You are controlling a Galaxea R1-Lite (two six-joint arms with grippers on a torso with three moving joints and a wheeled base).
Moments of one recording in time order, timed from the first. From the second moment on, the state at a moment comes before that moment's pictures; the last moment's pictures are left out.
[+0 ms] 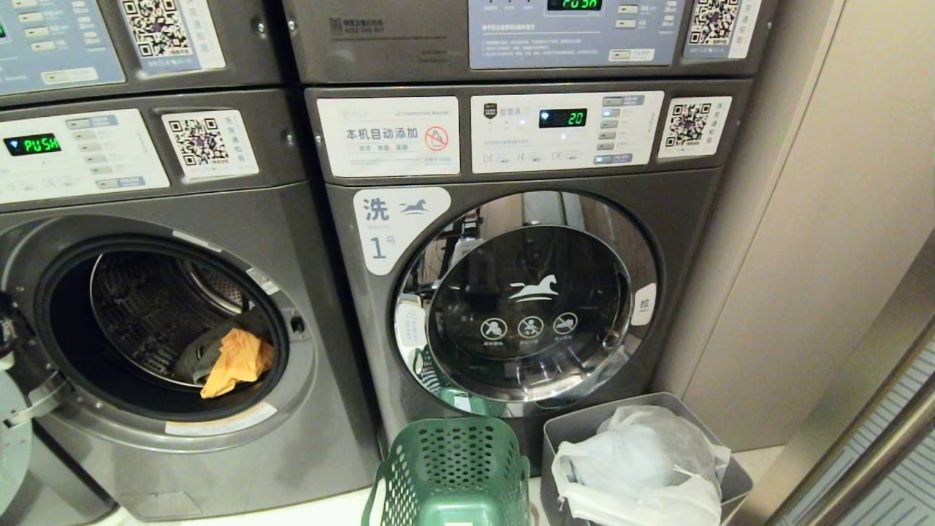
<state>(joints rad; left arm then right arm) 0.31 1.41 -1.32 0.74 0.12 -0.08 0.00 0.00 -0.02 0.06 0.02 -0.08</state>
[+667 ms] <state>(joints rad) 0.18 1.11 -0.95 0.70 -0.93 0.00 0.00 0.00 -0.02 0.06 0.02 -0.08</state>
